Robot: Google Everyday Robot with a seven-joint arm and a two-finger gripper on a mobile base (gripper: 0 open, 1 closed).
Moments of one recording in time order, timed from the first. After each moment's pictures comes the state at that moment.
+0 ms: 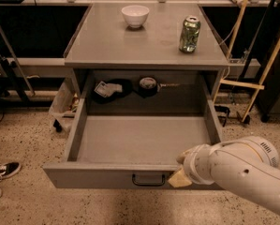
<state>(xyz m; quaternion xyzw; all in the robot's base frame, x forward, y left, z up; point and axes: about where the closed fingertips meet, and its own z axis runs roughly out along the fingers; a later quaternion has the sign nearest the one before) 0.450 -0.137 0.652 -0.43 0.86 0.01 0.27</state>
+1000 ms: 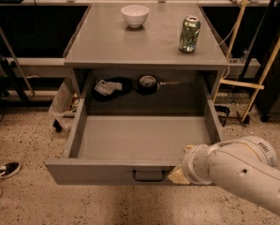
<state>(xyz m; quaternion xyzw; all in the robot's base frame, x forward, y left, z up) 0.450 -0.137 0.652 -0.43 0.86 0.01 0.27</state>
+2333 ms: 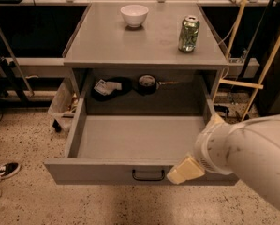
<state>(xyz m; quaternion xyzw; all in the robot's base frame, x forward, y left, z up) 0.430 -0.141 0.781 -0.41 0.86 -0.06 0.30</state>
